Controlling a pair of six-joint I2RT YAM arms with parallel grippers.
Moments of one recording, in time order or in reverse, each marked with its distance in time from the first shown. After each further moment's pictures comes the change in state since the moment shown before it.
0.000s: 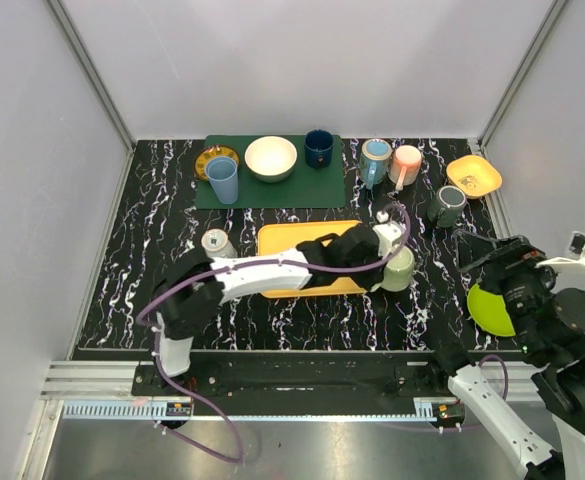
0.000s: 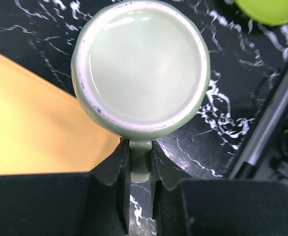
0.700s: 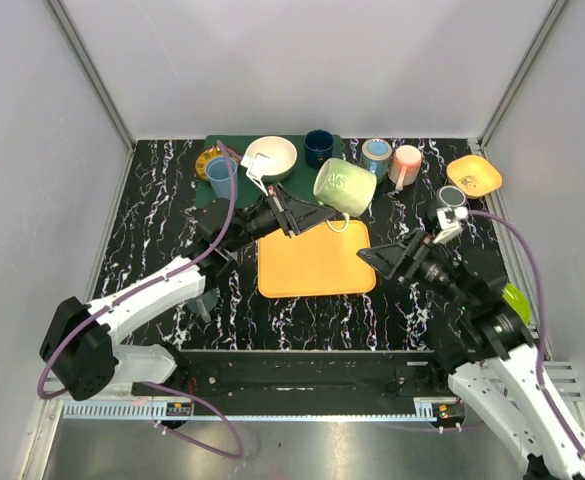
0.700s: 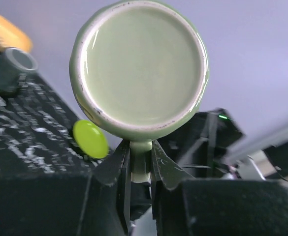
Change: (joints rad) left arm 0.402 -0.700 -0.569 0.739 0.324 -0.756; right arm 0.000 0.070 -0.458 0.478 -0.689 0.209
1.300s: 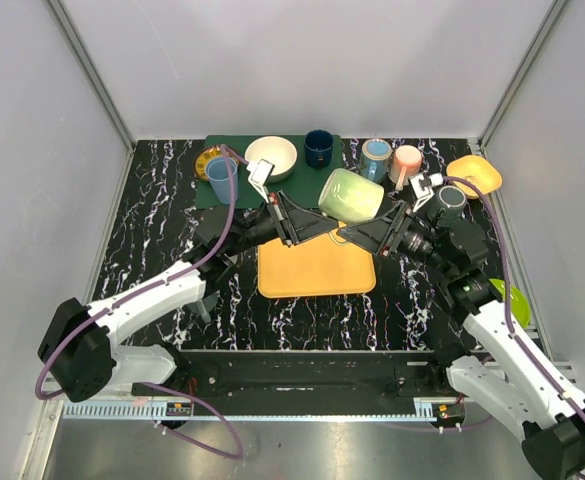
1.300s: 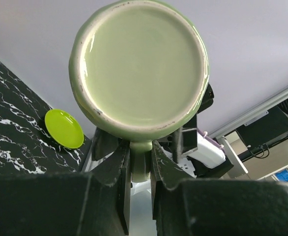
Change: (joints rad) left arm -0.031 -0.013 -0.044 0.148 0.132 -0.124; right arm 0.000 0.308 -0.034 0.629 -0.326 0.208
